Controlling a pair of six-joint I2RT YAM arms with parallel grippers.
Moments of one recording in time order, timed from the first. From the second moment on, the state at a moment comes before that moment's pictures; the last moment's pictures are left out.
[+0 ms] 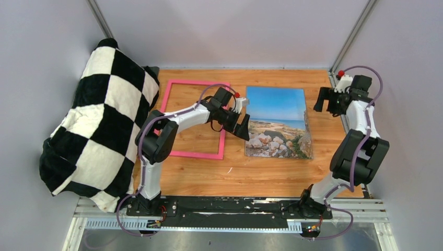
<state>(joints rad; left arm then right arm) -0.65 2.03 1.41 -0.34 0.68 -0.17 -0.38 1.67 1.34 -0.50 -0.38 -0.18</state>
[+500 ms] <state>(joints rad) -0.63 2.10 1.71 -0.19 0.65 -0.17 -0.52 1.57 1.10 -0.77 -0.53 -0.51</state>
